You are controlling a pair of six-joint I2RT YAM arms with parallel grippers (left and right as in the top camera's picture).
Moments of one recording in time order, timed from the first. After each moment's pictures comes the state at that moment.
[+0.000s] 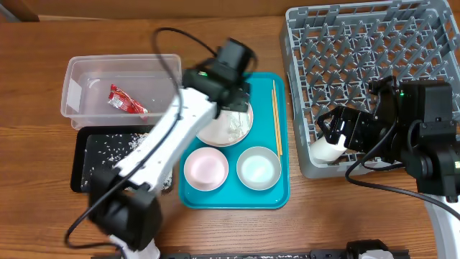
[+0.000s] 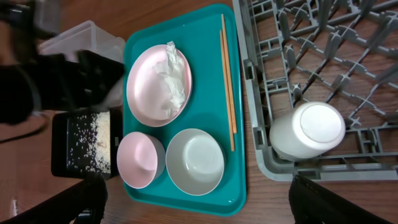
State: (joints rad) left arm -0.53 1.85 1.65 -0.95 -0.16 -0.38; right arm 0.08 1.13 1.40 -1.24 -0.35 0.36
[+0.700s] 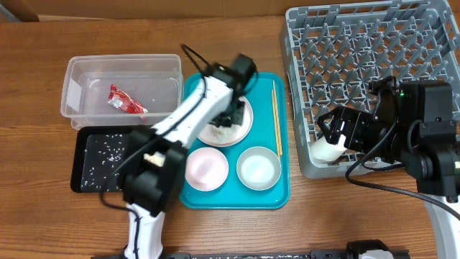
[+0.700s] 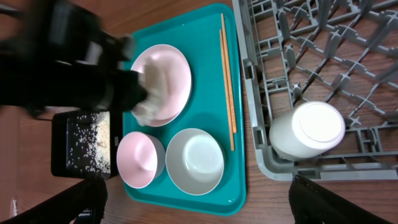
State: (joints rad) left arm -0.50 2.10 1.72 -1.13 -0.10 -0.39; right arm 0.08 1.13 1.40 -1.24 -0.35 0.36
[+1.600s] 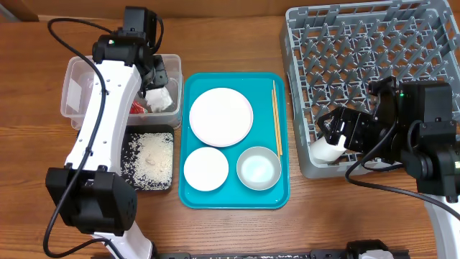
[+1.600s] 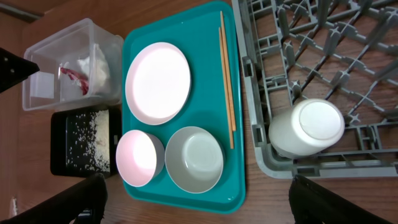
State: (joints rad) left arm -0.11 1.86 1.81 -1.19 -0.22 -0.36; right arm 0.08 1.13 1.40 -1.25 -0.35 0.36
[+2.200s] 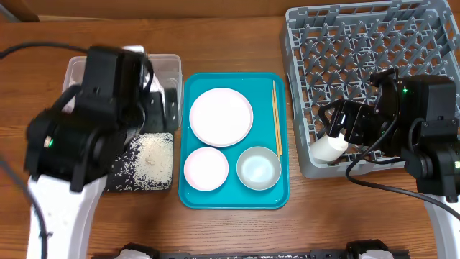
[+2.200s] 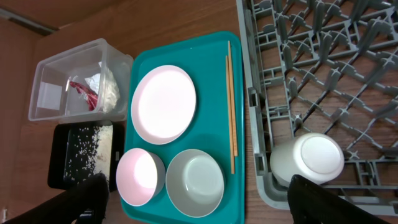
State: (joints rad) left arm -0.28 1.35 1.87 -1.48 -0.17 -0.29; right arm 0.08 1.13 1.40 -1.15 -0.34 0.33
